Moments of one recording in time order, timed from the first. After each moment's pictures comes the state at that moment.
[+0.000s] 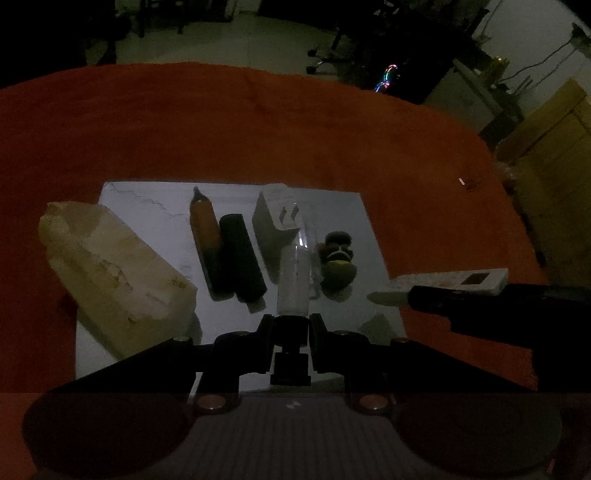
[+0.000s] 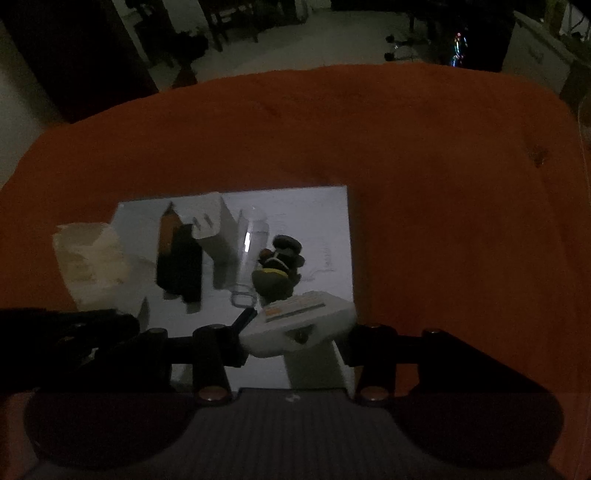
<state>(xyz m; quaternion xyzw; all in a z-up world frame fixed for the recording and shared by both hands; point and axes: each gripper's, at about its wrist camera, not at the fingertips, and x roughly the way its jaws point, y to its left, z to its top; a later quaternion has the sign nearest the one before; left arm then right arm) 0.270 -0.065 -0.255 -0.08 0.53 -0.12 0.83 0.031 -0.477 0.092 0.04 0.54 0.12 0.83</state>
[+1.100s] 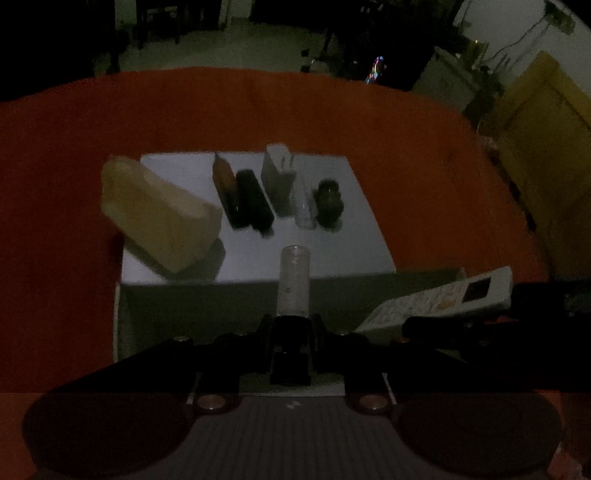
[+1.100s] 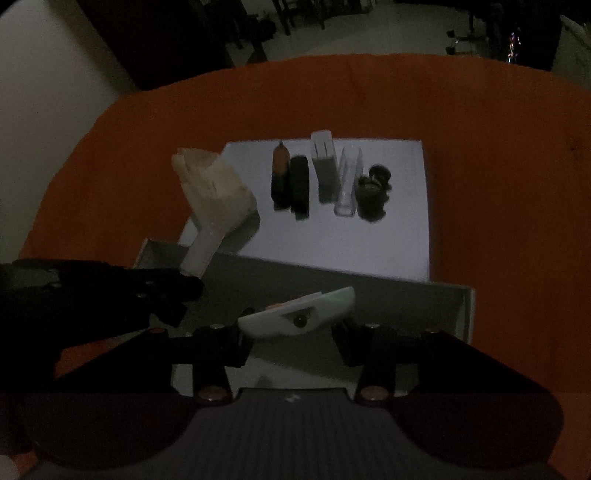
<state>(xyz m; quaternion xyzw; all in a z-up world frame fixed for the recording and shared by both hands) 0.163 -0.048 -0.228 -0.04 0.54 -0.11 0.84 -0.087 -0.453 0.136 0.05 0.55 0.22 0.80</state>
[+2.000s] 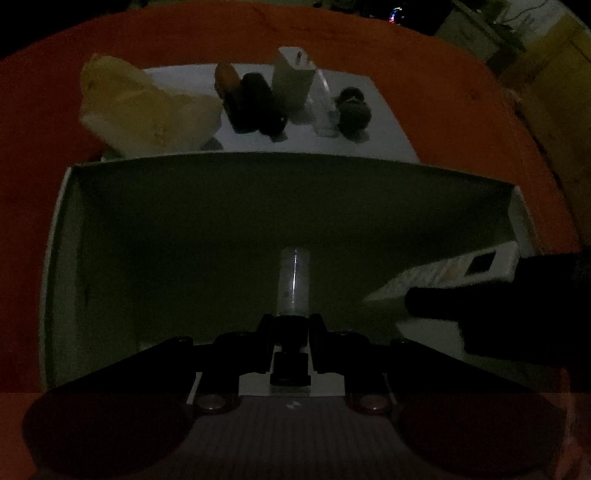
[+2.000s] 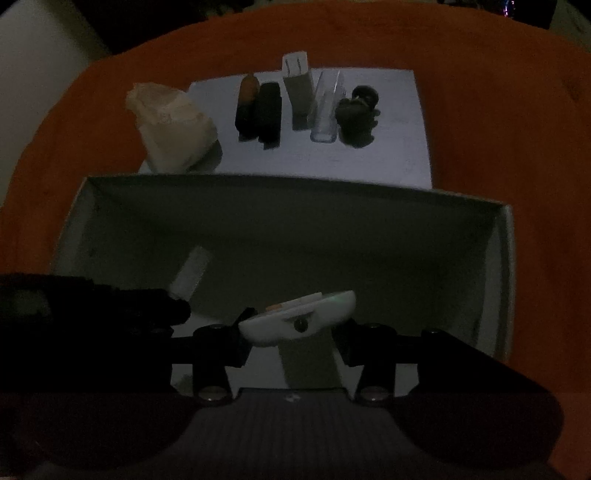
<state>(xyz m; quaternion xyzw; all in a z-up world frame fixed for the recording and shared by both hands) 0.146 -0.063 -0.310 -0.03 0.59 -0.10 0.80 -0.094 -0.452 0.052 0.03 0.60 0.19 0.78</state>
